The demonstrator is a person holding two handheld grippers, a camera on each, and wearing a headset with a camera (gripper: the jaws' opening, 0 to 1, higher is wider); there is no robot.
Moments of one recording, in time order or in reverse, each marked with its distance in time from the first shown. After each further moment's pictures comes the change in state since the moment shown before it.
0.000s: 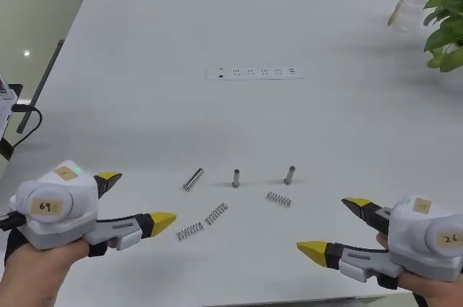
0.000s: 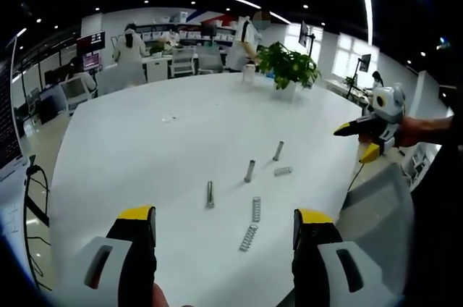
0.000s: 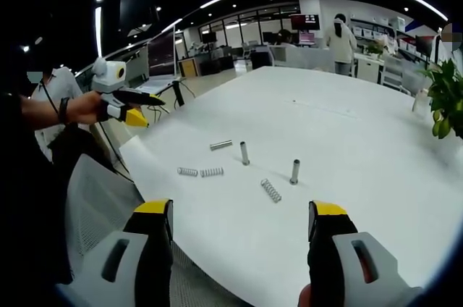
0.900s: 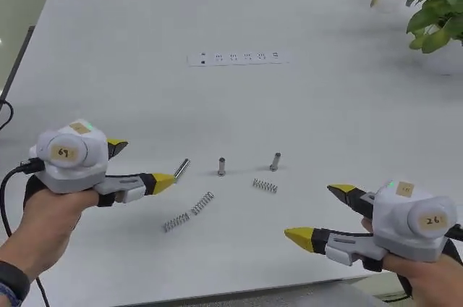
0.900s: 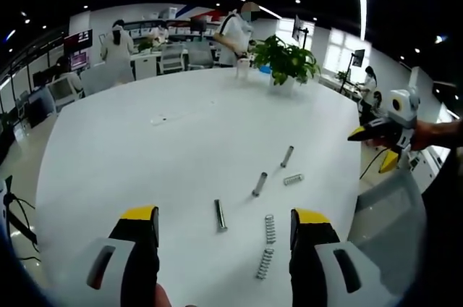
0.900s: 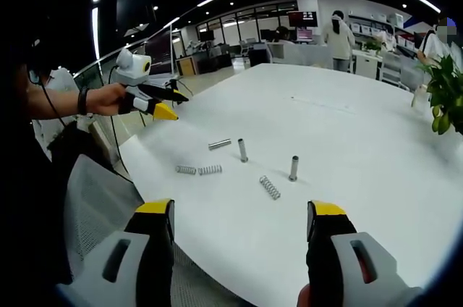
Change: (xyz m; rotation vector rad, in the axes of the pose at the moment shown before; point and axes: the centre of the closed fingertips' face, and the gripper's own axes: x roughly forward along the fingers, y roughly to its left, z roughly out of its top) left arm 0.064 0.016 0.017 0.024 0.028 -0.065; right arm 0.002 -0.003 -0.004 0.016 0.014 -0.006
